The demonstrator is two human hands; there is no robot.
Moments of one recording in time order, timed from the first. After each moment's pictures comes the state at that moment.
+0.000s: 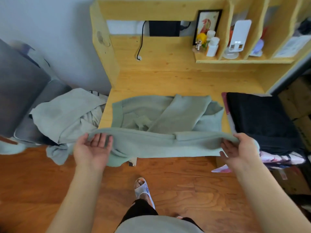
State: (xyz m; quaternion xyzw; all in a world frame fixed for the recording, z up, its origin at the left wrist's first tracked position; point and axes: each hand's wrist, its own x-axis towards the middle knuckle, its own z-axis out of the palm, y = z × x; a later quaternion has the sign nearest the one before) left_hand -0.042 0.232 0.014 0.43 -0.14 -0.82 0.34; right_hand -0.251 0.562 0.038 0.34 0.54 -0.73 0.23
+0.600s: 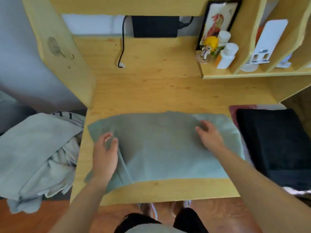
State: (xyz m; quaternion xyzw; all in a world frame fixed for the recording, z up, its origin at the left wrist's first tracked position) left_hand -0.241 0.127 -0.074 0.46 -0.72 -0.51 0.11; right_hand -0.468 0.410 -0.105 0.03 0.89 -0.39 0.23
